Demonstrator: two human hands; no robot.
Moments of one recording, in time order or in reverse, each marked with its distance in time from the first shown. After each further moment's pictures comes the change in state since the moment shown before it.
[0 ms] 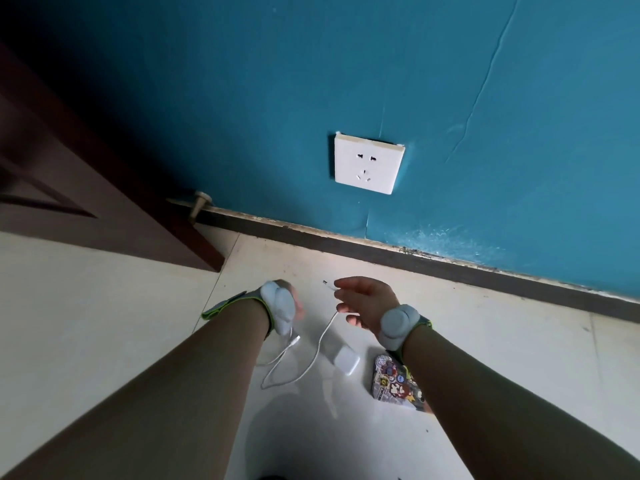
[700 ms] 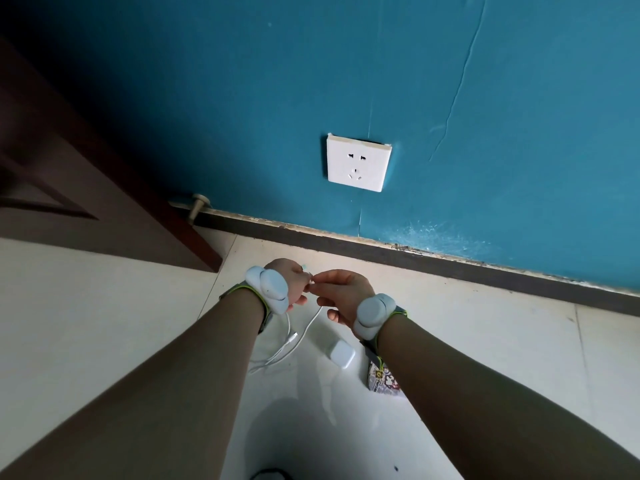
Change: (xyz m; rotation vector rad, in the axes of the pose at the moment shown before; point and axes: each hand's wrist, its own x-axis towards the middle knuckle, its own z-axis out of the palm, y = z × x) left_hand -0.016 0.021 -0.004 -0.461 0.044 0.023; right_hand -0.022 -0.018 0.033 0.002 -0.008 0.041
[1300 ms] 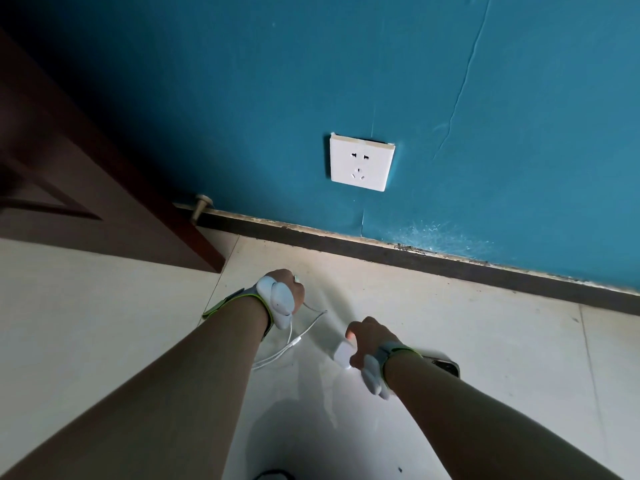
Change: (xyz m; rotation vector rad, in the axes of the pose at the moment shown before) left_hand 0.012 -0.024 0.001 0.605 0.045 0.079; right_hand 0.021 0.080 -0.053 -1.338 -0.131 0.049
